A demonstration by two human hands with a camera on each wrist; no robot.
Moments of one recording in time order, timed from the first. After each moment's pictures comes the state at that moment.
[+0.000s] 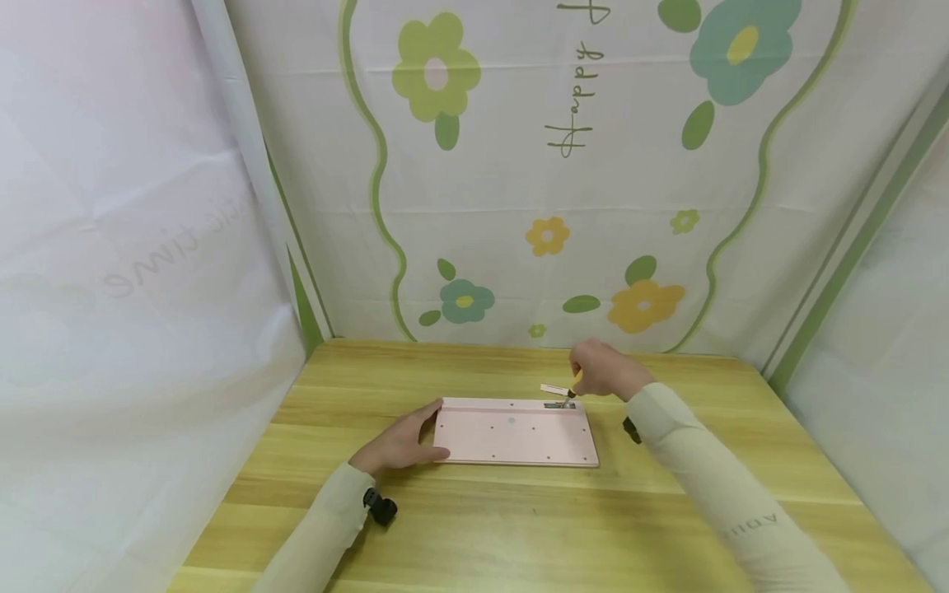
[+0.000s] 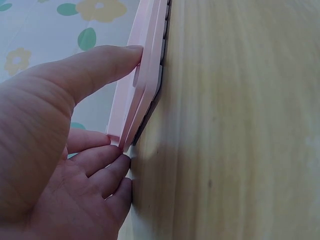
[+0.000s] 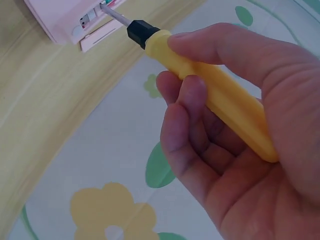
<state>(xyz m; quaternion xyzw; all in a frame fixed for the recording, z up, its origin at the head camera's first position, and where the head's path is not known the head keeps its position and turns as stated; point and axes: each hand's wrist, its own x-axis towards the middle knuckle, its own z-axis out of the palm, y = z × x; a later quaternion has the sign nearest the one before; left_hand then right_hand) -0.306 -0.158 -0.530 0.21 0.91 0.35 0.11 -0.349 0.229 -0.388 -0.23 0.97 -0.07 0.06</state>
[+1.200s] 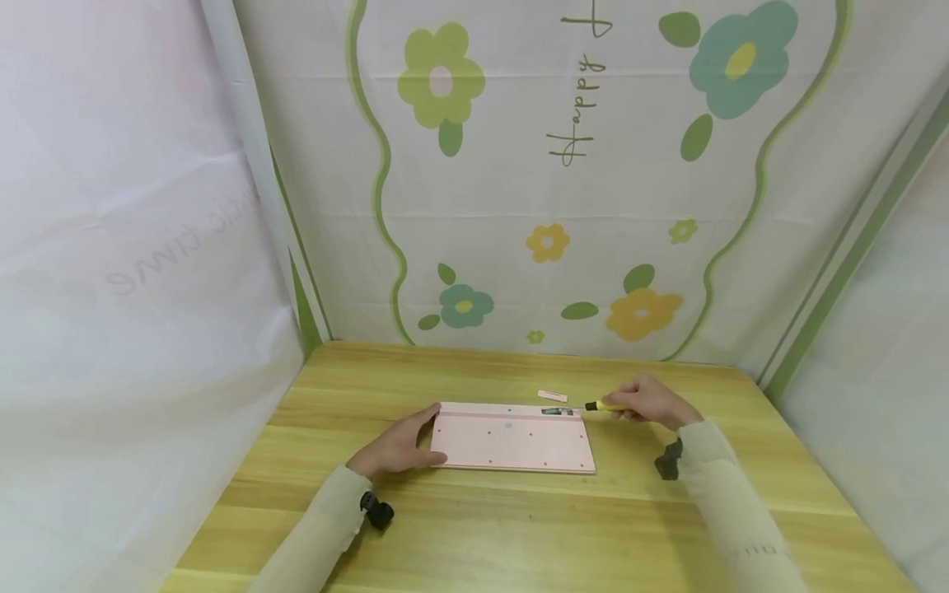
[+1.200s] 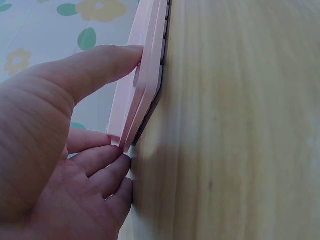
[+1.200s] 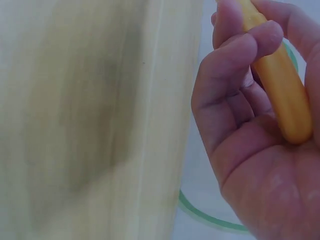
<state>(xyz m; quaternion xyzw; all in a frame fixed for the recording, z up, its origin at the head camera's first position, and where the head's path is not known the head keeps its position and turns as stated) -0.302 -0.157 -0.528 0.20 0.91 0.35 0.11 -0.352 0.338 -0.468 -0.09 0.88 -0.43 0.16</state>
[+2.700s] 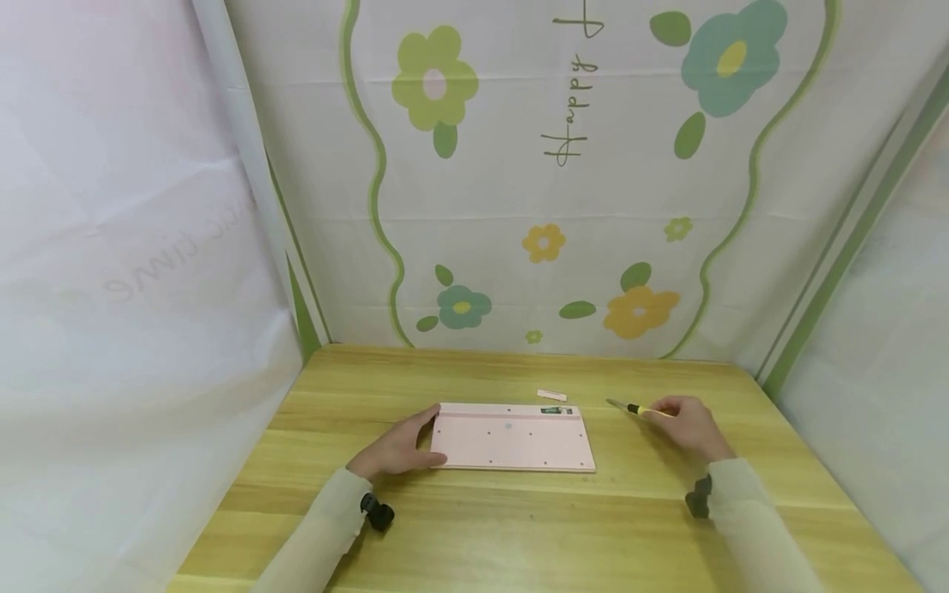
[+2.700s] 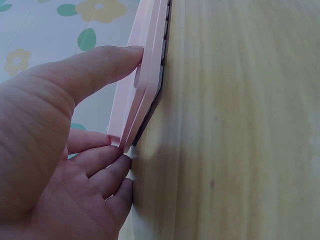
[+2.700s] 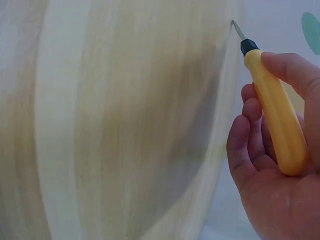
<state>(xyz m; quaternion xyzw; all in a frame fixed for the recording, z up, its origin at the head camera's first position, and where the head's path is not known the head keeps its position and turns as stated) -0.303 -0.159 -0.532 0.21 0.91 0.35 0.11 -0.315 0.393 -0.514 -0.02 0.95 -0.30 -0.05</state>
